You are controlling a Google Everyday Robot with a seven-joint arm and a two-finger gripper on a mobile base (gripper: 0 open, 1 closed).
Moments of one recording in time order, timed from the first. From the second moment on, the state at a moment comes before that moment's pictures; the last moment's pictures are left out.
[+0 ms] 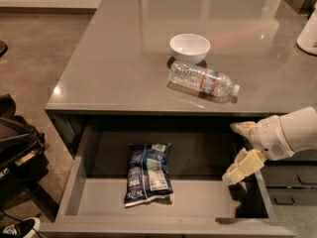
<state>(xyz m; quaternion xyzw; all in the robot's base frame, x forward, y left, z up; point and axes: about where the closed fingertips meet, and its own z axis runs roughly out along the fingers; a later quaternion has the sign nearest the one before) 0.440 -0.192 0.751 -0.49 0.78 0.26 0.29</state>
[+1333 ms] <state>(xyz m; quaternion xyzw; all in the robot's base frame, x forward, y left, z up) 0.445 -0.094 0.693 -0.45 0.74 0.27 0.42</state>
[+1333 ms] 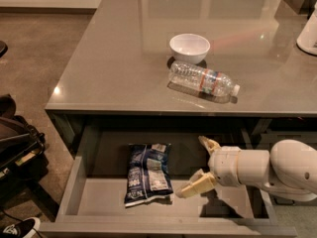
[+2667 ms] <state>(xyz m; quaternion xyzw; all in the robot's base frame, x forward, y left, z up) 0.455 -0.002 0.666 -0.45 0.69 0.29 0.49</state>
